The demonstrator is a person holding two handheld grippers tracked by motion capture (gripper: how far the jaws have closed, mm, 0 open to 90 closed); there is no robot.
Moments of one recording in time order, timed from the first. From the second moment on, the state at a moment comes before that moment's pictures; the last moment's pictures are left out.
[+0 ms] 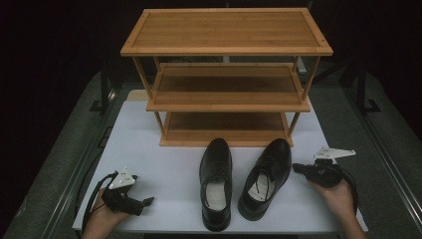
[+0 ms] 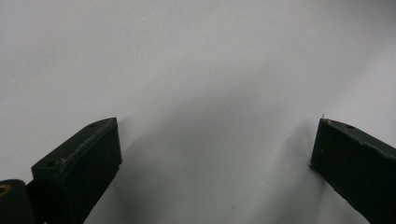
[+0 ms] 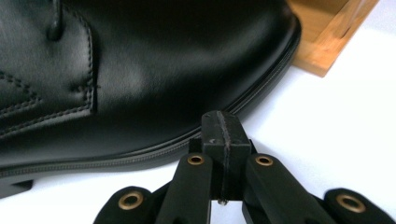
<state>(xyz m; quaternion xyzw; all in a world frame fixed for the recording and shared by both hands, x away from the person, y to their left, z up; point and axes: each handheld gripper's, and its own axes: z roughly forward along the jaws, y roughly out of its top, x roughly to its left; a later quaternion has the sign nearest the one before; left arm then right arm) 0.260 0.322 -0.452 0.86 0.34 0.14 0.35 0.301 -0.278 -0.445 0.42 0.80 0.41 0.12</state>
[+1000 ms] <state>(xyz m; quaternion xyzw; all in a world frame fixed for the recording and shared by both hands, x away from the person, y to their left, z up) 0.261 0.322 -0.452 0.86 0.34 0.14 0.35 0.327 -0.248 -0.451 0.41 0.81 0.41 0.10</state>
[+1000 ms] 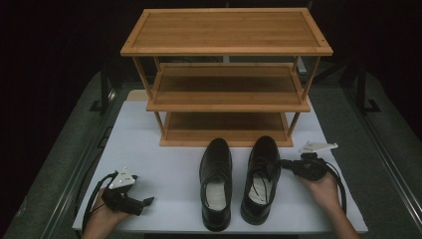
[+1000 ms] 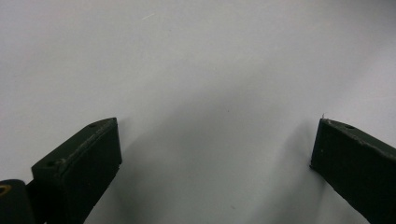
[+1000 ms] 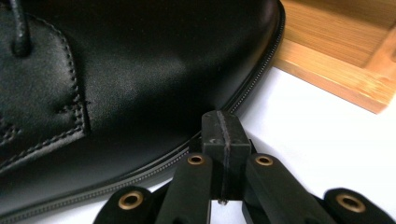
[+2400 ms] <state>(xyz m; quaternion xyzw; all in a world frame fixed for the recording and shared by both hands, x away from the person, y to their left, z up) 0.260 0.322 -0.452 0.86 0.34 0.14 0.35 0.268 -0.226 -0.451 0.34 0.84 0.42 0.06</state>
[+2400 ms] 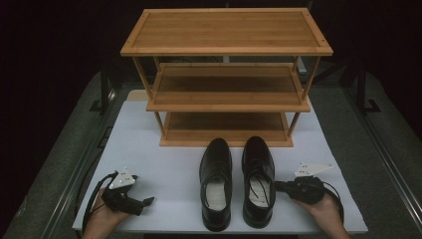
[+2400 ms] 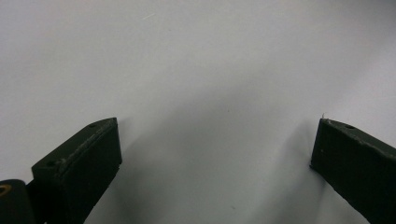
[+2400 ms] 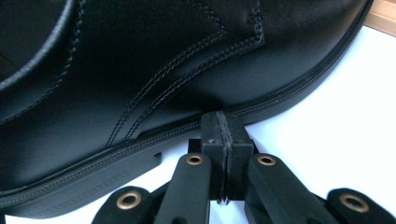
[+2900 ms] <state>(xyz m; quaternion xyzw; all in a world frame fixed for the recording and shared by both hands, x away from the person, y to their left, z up) 0.261 0.322 -0.452 0.86 0.34 0.14 0.35 0.274 -0.200 -0.451 0.32 0.84 0.43 0.05</state>
